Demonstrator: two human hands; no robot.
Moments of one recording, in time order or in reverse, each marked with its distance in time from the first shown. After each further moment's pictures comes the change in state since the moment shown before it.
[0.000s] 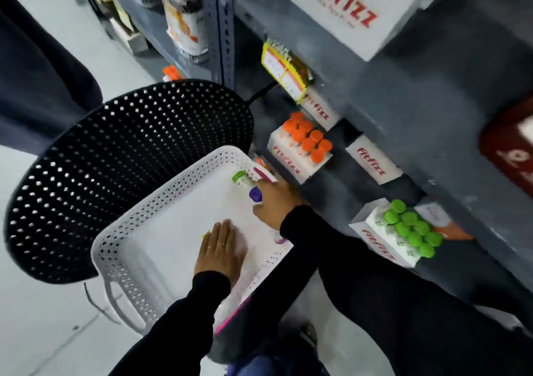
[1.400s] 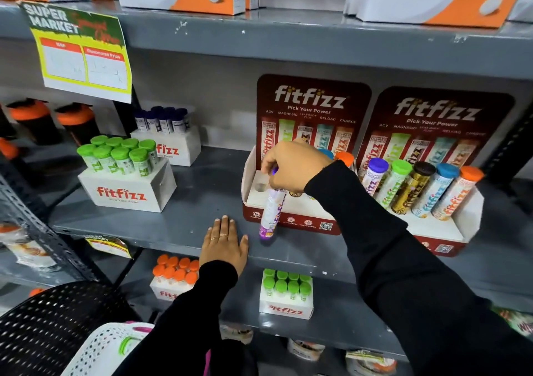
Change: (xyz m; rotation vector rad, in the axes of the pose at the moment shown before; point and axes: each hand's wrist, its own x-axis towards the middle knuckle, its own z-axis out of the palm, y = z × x) left_hand 0.059 0.311 -0.175 0.293 0.292 0.518; right_hand -0.272 0.138 -0.258 0.009 0.715 0.325
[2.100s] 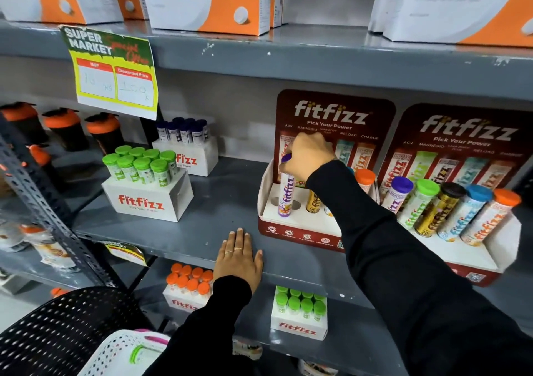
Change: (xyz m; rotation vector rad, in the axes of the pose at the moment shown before) left_hand 0.000 0.001 -0.001 0.019 0.021 -0.002; right_hand 0.059 0.011 0.003 0.021 0.173 0.173
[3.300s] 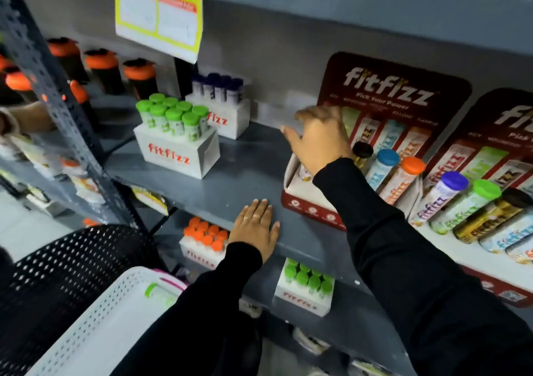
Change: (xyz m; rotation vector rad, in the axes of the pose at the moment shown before) left_hand -0.003 -0.007 0.004 -0.175 0.197 0.077; right_hand 0.001 -0.019 0.047 -0.002 0.316 -0.322
